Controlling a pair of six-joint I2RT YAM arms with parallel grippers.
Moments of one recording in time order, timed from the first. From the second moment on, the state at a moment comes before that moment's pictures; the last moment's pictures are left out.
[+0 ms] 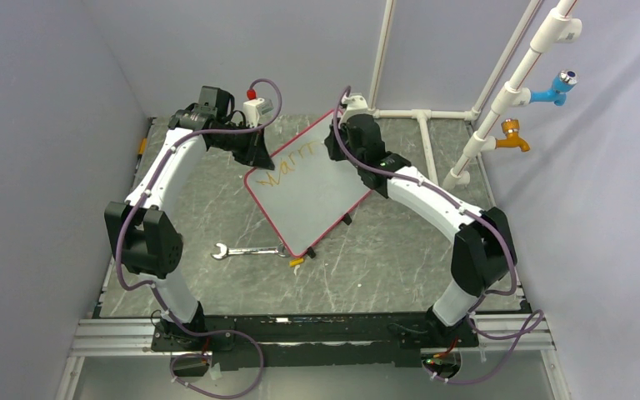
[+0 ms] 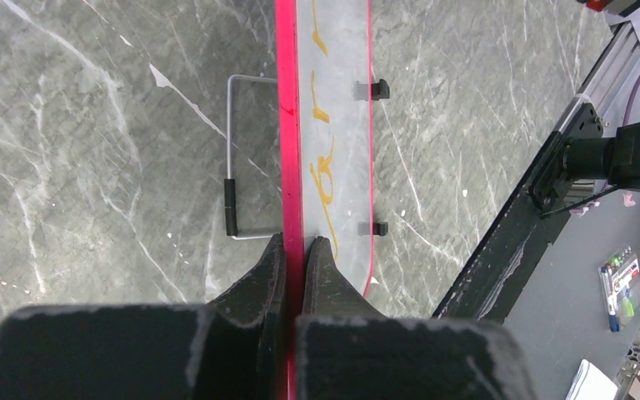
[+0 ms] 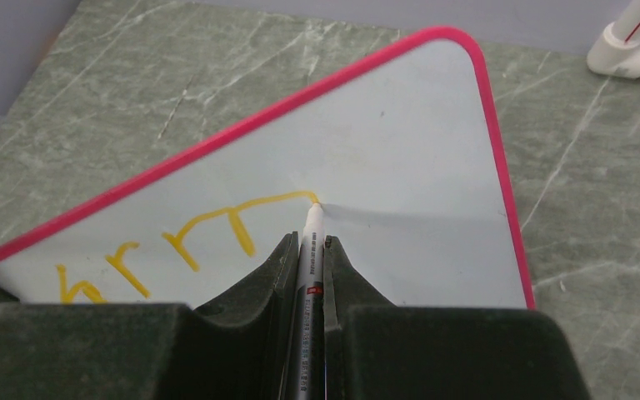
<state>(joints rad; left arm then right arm) -0.21 1.76 1.72 -0.93 0.72 0.18 0.59 1.66 1.36 -0.02 0.15 0.27</state>
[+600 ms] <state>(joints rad) -0.22 1.76 1.72 -0.93 0.72 0.18 0.59 1.52 1.25 -0.07 0.13 0.29</state>
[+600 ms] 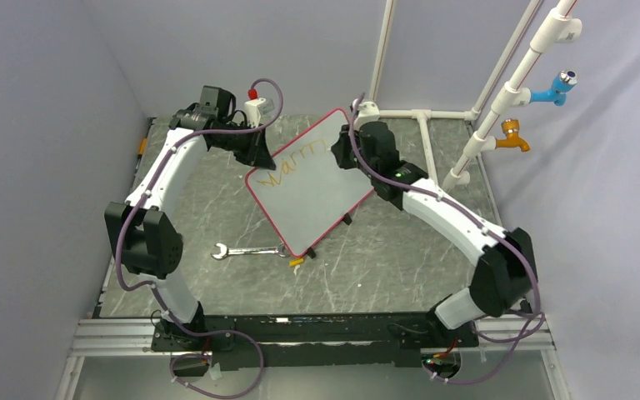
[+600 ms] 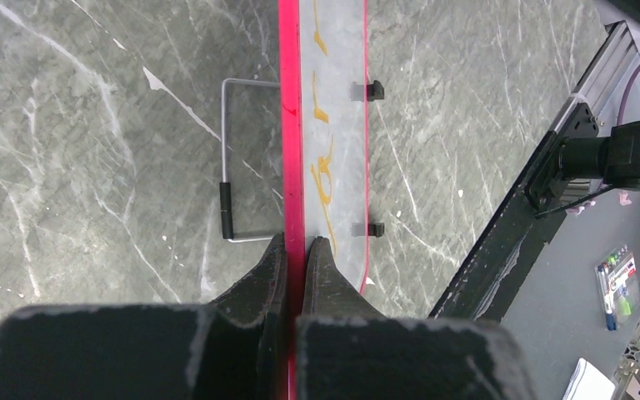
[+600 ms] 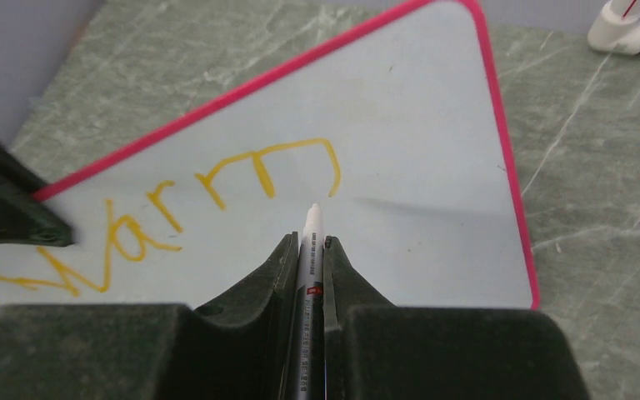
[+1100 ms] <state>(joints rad) -0.24 1.66 1.63 -0.85 0.66 0.13 0.59 1.18 1.09 -0.09 0.13 0.29</state>
